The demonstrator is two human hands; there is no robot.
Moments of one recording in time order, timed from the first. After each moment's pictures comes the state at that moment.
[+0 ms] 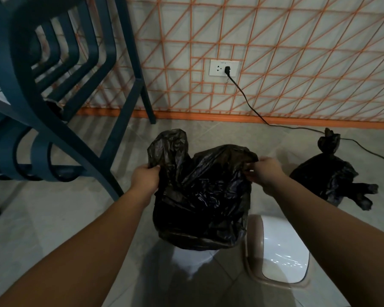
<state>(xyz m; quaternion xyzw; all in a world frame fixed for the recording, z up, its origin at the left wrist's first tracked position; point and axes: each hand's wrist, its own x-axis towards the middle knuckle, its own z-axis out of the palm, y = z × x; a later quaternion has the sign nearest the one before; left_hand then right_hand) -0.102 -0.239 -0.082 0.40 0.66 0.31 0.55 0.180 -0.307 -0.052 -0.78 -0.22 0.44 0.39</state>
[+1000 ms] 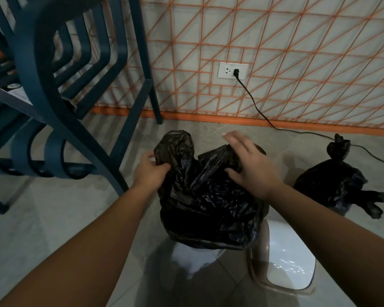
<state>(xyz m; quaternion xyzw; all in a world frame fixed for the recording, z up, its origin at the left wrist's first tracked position) -0.113 -0.234 -0.067 0.48 0.66 0.31 0.49 0.141 -0.309 -0.031 -0.61 -0.76 -0.01 0.22</state>
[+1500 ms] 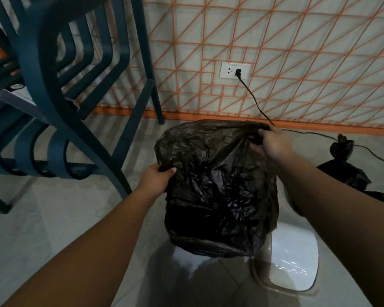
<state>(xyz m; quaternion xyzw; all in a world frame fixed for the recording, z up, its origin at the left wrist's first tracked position) -0.113 -0.239 -0.080 0.47 0.62 0.27 0.56 0.168 -0.246 -0.012 -0.65 -0.18 0.46 0.58</state>
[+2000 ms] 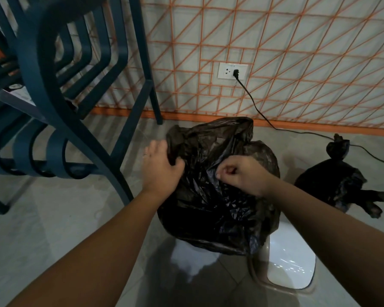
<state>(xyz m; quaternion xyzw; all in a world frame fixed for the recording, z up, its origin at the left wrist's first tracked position) -0.087 -0.260 -0.036 0.70 0.60 0.35 0.18 0.135 -0.302 -0.031 -0.60 -0.73 0.26 0.20</state>
